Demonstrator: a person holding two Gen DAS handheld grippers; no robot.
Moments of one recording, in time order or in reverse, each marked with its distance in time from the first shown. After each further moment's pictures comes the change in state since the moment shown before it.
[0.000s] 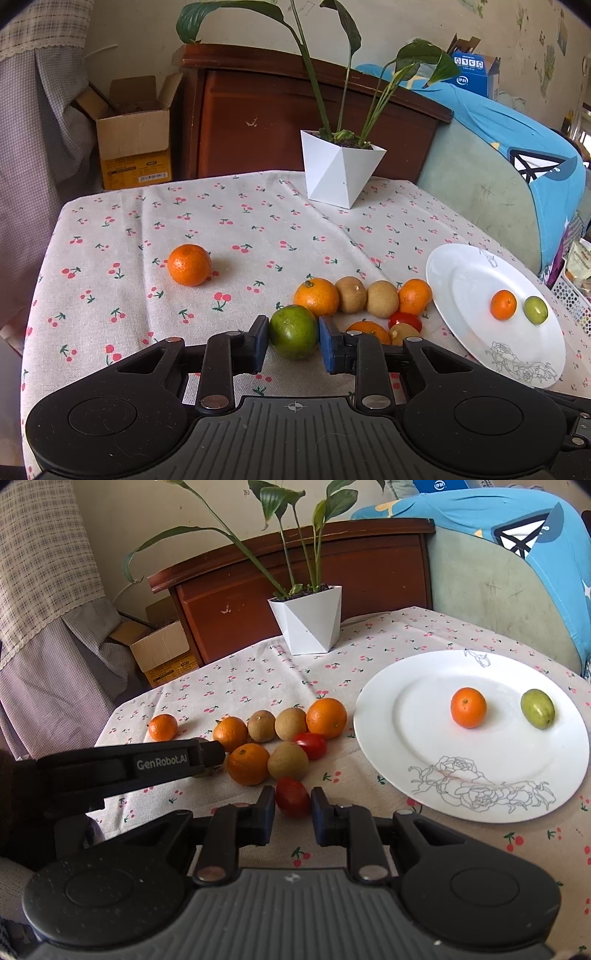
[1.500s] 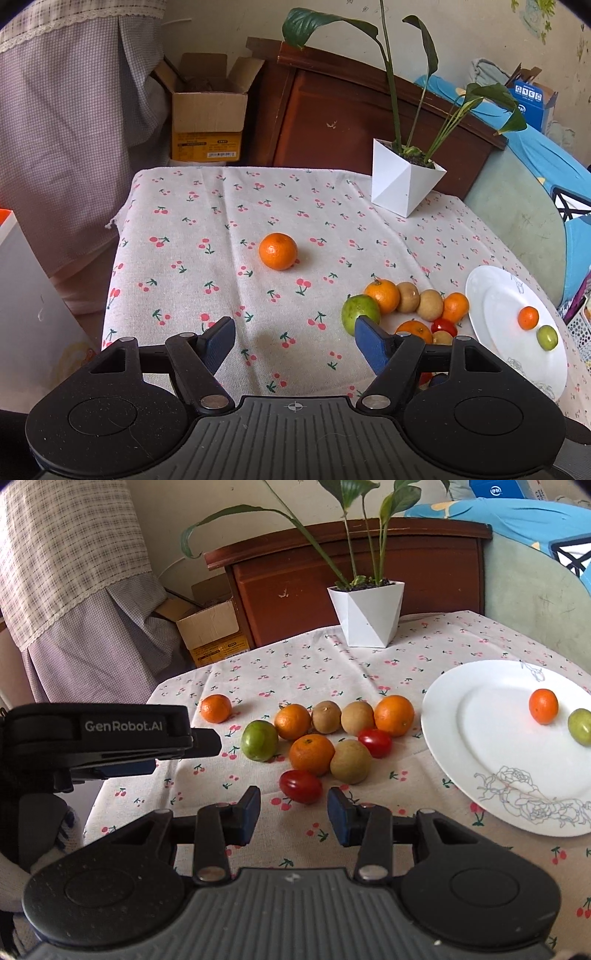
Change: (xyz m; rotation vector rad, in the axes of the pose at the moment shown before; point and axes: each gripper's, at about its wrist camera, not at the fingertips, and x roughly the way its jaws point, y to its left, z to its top) left arm -0.033 0.038 0.007 -0.165 0.053 0.101; right arm 0.011 0.030 -0.004 -0.111 0.041 0.097
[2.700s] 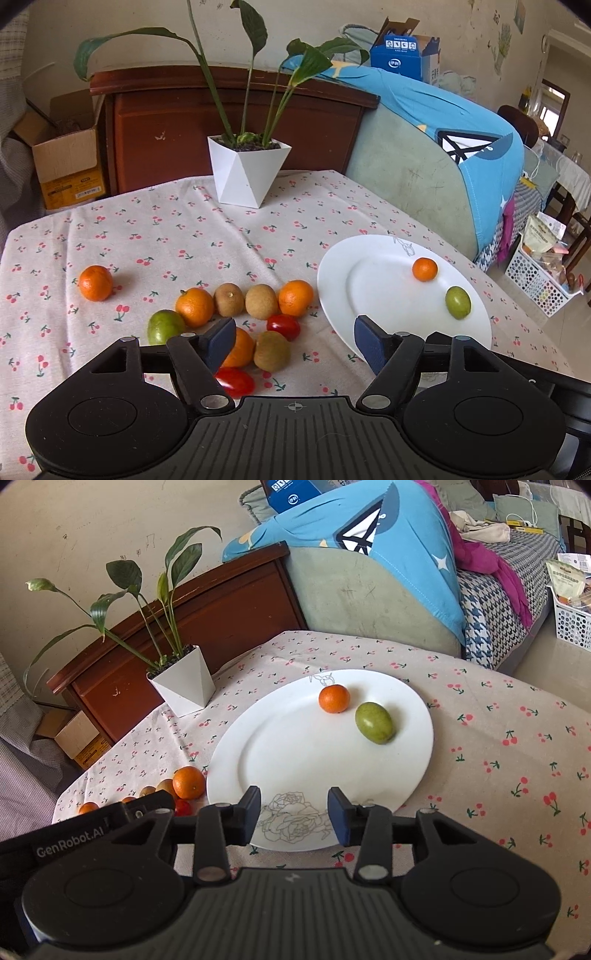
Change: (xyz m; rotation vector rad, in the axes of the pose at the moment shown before) left arm 0.005 -0.104 -0.009 0.238 -0.001 -0.211; right arm -0.071 -0.107 0.006 0.392 -0.111 -0.261
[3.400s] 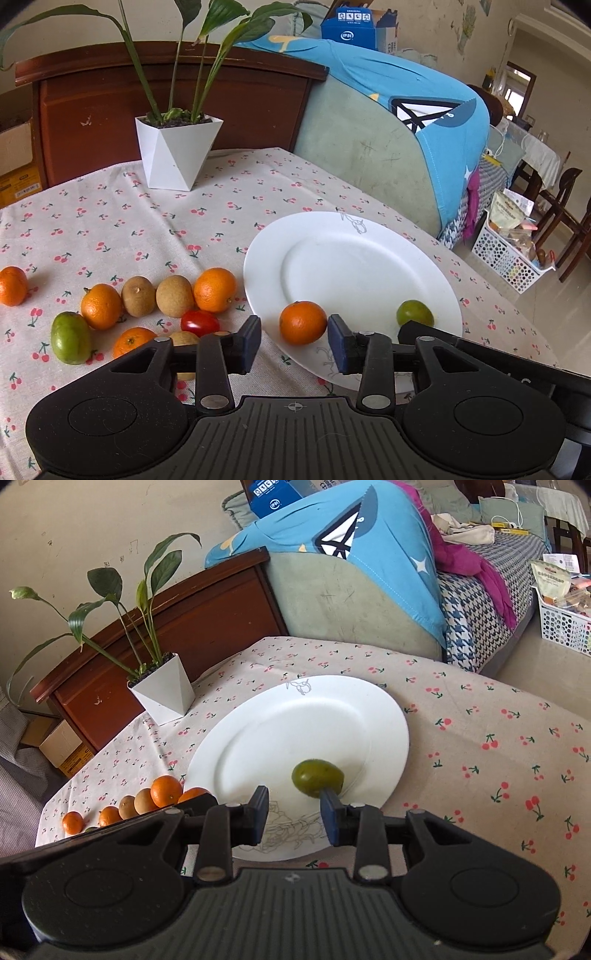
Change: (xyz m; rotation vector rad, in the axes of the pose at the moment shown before) left arm 0.039 -0.037 -0.005 0.061 0.048 -0.114; right arm 0.001 -0.016 0.004 0.041 -0.025 -0.067
